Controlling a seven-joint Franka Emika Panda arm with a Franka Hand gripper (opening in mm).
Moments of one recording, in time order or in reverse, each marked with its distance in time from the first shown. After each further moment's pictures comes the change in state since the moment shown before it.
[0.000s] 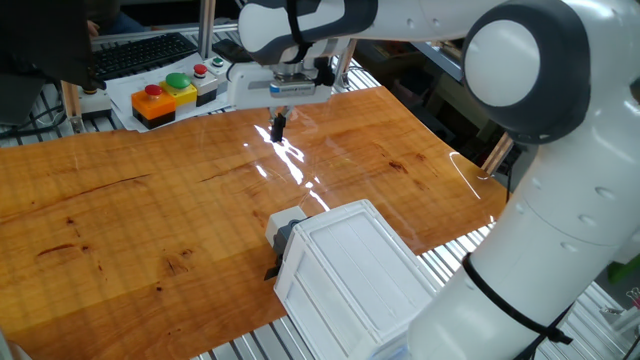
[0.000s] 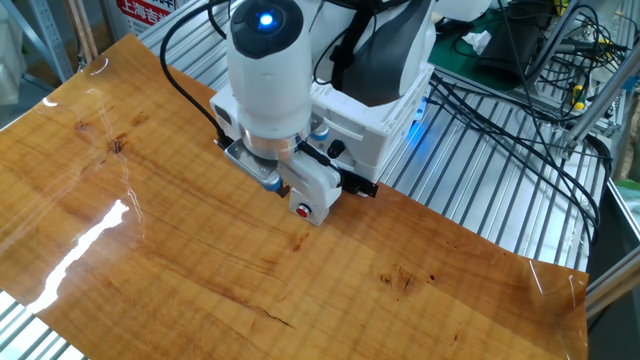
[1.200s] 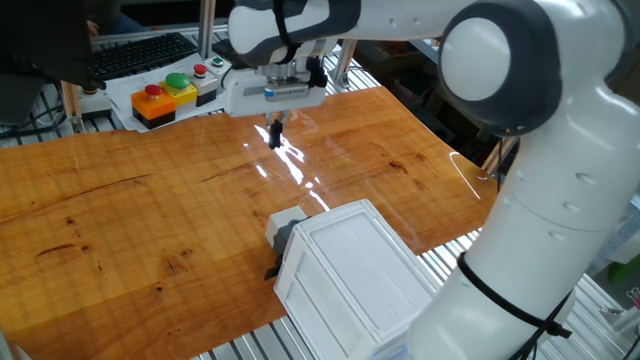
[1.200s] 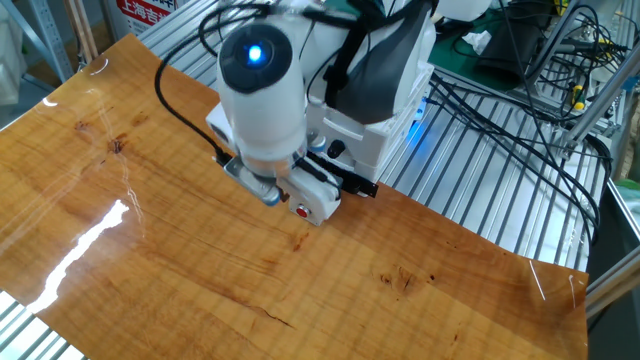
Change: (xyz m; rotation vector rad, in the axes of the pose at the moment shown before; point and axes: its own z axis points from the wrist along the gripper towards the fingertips) arm -0.004 0.003 0.012 0.027 0.067 -0.033
